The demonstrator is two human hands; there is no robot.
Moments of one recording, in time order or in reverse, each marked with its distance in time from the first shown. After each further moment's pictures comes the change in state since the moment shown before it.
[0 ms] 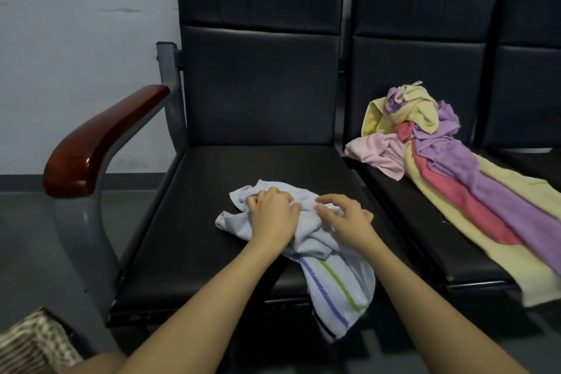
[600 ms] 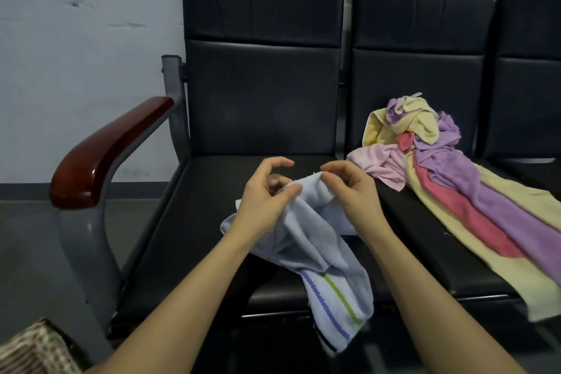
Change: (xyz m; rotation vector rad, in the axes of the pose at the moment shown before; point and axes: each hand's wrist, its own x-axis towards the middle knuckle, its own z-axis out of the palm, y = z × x) left_hand -0.004 0.004 -0.070 -1.020 -0.036 0.135; right_hand 0.013 -0.056 -0.036 0.548 0.124 -0.220
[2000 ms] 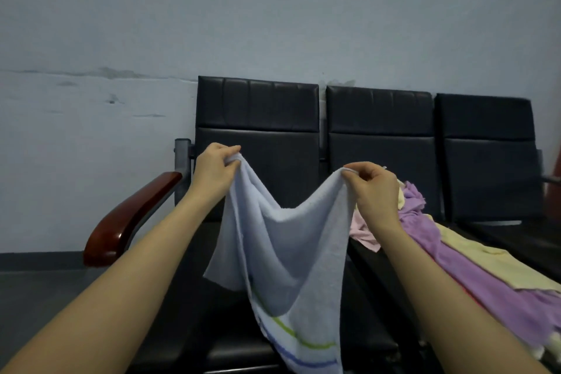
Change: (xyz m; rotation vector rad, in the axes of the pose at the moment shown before) left_hand 0.062 0.128 -0.068 0.686 0.287 0.200; right_hand 0.017 -0.136 -0.054 -0.239 0.388 -0.199
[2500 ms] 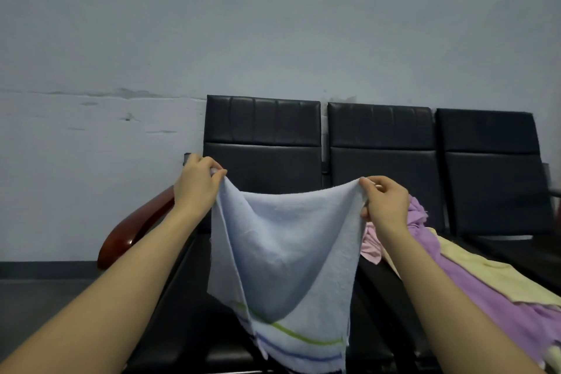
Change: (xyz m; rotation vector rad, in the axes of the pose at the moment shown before) left_hand -0.016 0.003 -0.024 0.220 0.188 -0.040; right_hand 0.010 0.009 -0.028 0.091 0.084 0.222
